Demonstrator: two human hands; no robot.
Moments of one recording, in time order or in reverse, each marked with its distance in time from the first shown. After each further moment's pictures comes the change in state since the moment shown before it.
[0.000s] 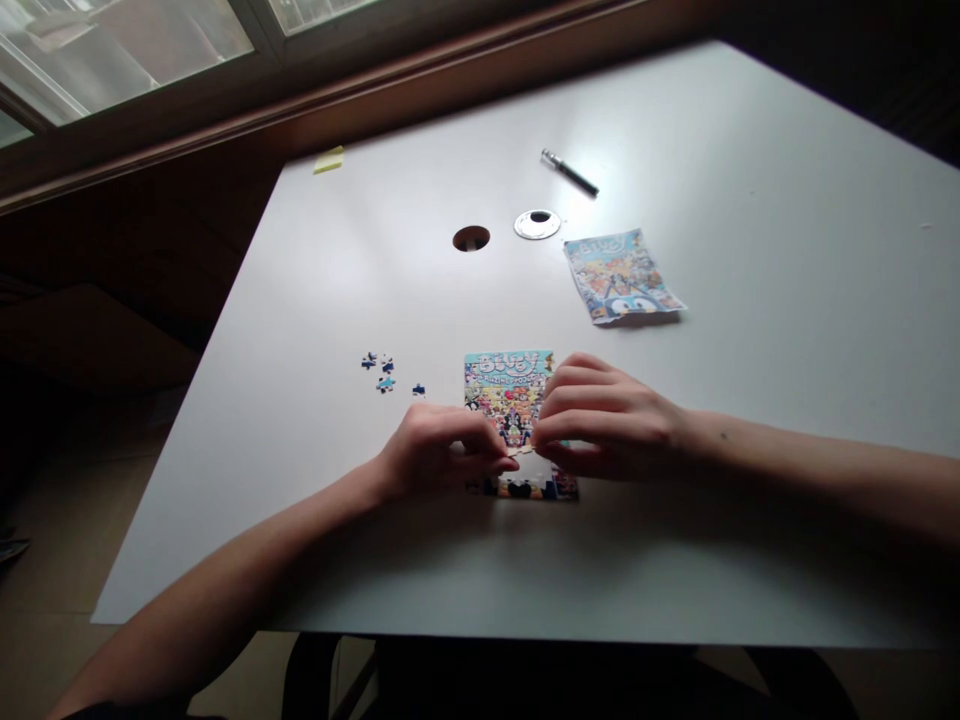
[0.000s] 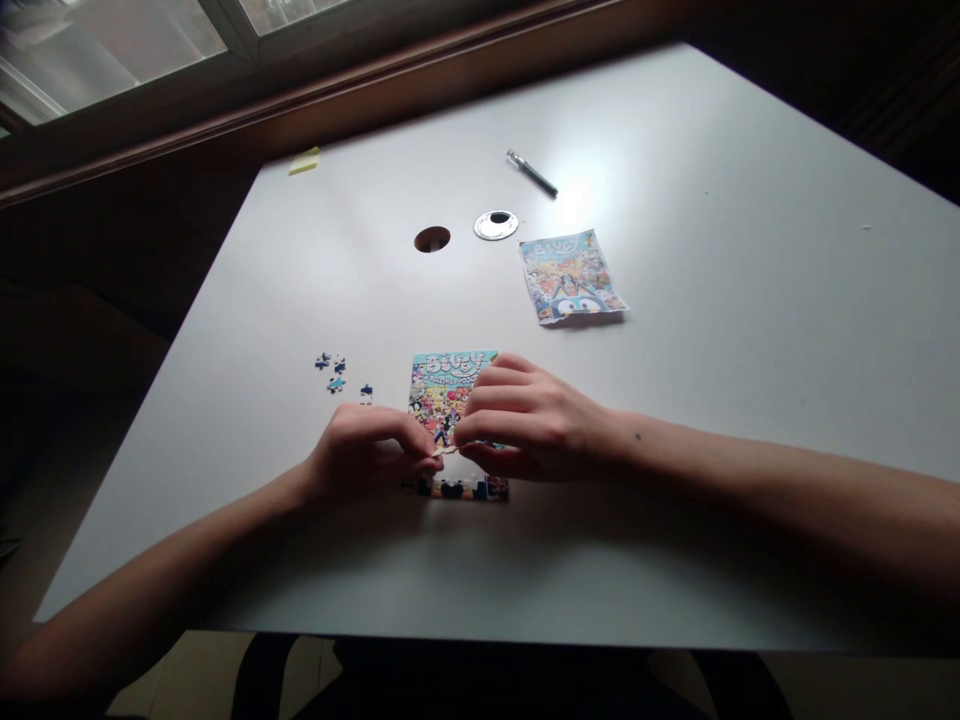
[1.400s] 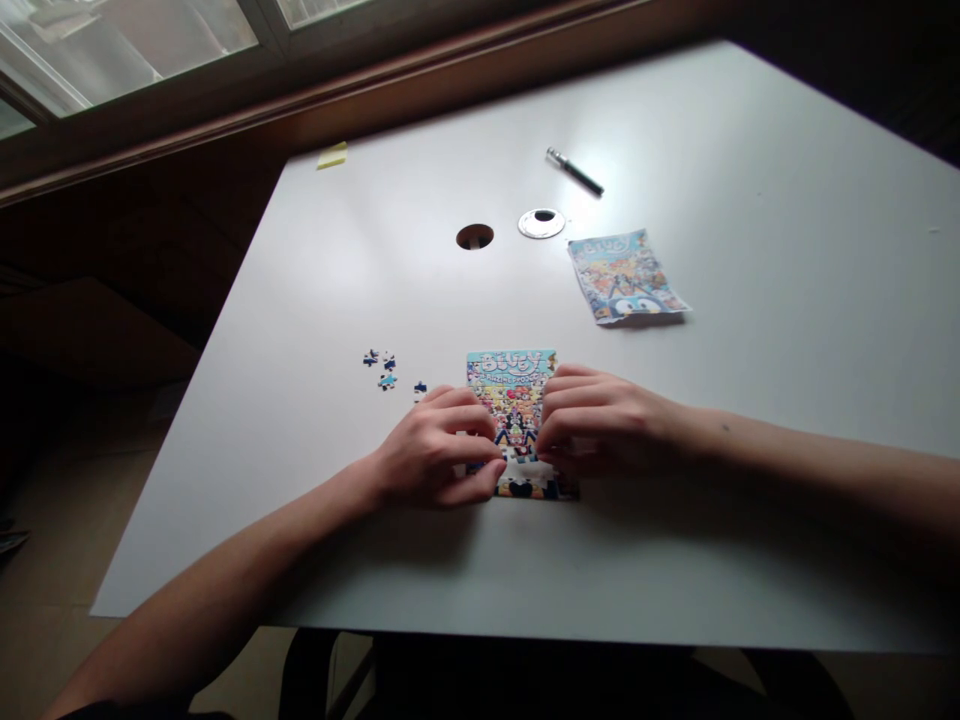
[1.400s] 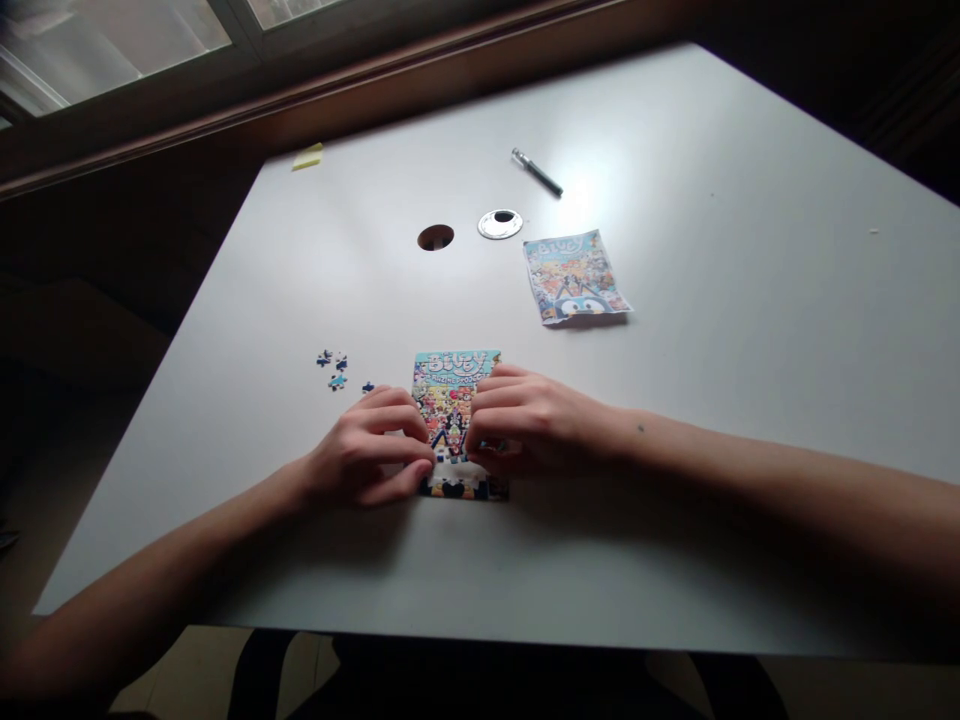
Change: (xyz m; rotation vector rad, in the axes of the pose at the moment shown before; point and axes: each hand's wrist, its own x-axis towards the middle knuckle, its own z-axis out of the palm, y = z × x) left_hand 0.000 -0.001 -0.007 0.399 -0.112 0.233; right_hand -0.005 0.008 0.006 0.199 -0.151 0.065
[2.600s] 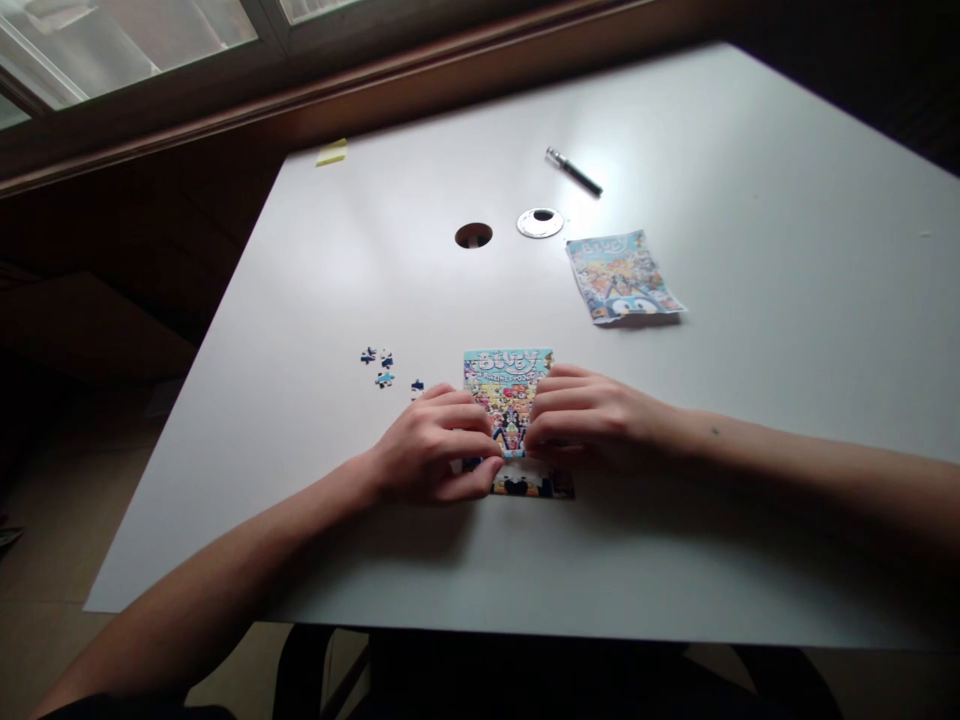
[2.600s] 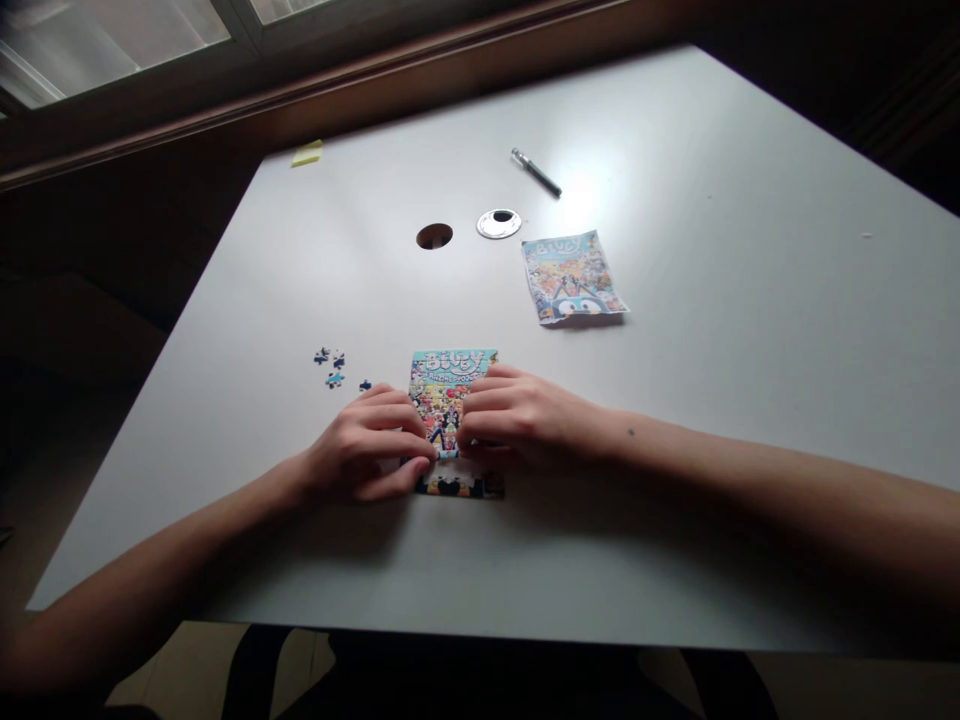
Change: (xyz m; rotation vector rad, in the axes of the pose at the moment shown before) left_hand -0.003 -0.005 0.005 -0.003 -0.007 -0.018; right_hand 0.004 0.000 -0.002 -0.098 -0.065 -0.017
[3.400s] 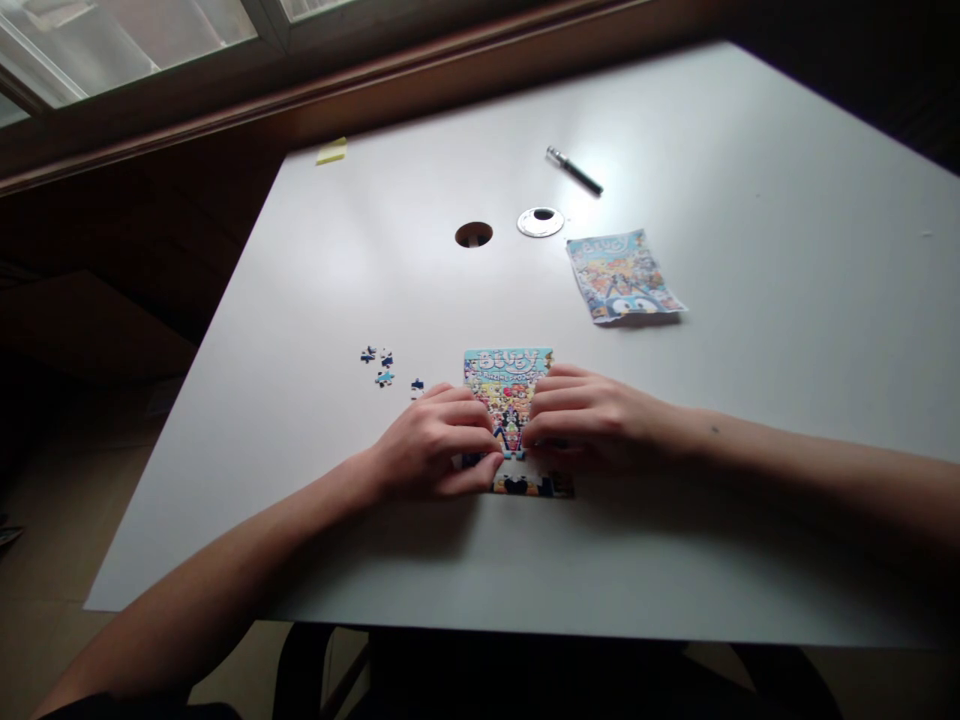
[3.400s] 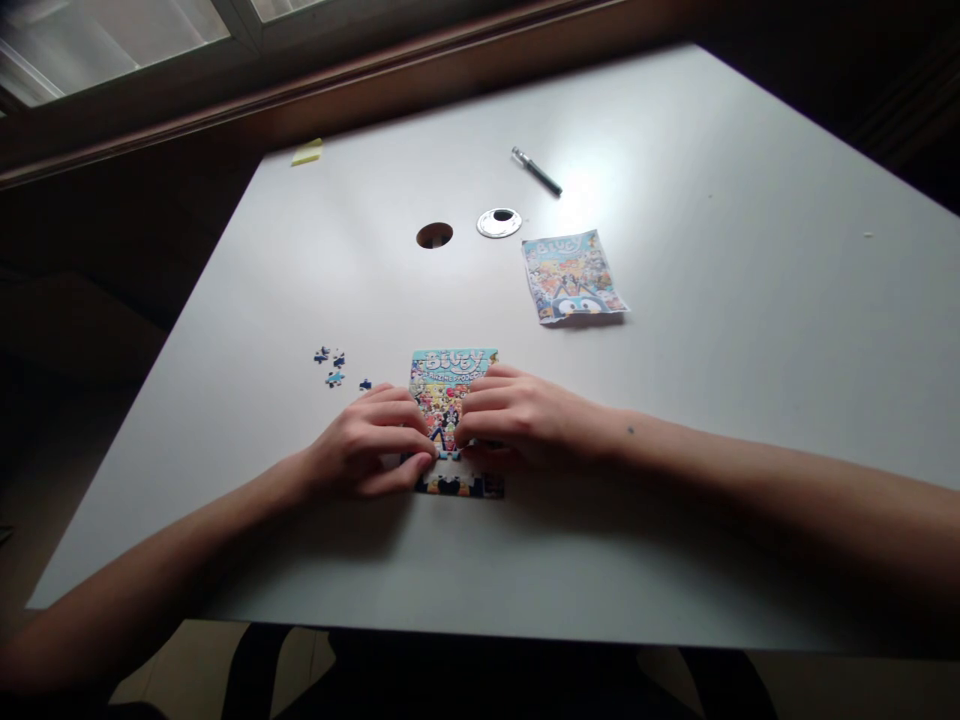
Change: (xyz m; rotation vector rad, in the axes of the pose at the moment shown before) left_hand 0.000 0.000 -0.001 -0.047 -0.069 -0.042; right_hand -0.001 0.000 0.001 0.051 -0.013 0.016
